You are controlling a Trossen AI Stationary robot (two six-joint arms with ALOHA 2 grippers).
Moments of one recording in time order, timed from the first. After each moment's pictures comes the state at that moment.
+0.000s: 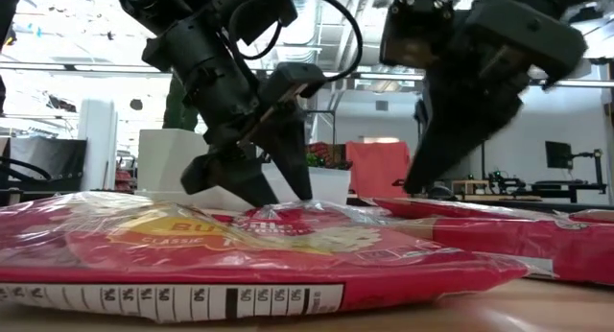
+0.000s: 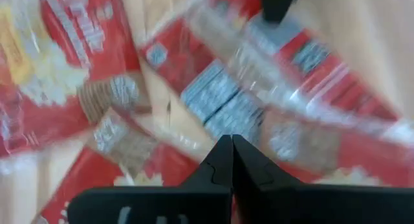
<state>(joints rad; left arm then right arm) -0.16 1.83 0.96 0.06 -0.08 -1.03 0.43 1.78 1.02 -0.26 0.26 0.55</state>
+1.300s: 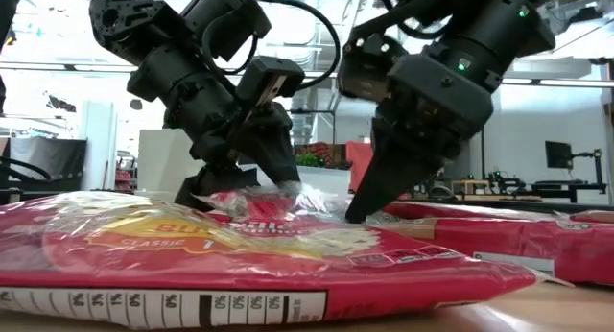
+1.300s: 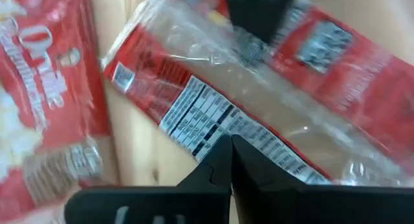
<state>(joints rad) -0.16 1.84 0.79 0.39 0.07 -1.08 0.34 1.91 1.03 -0.03 0.25 0.46</state>
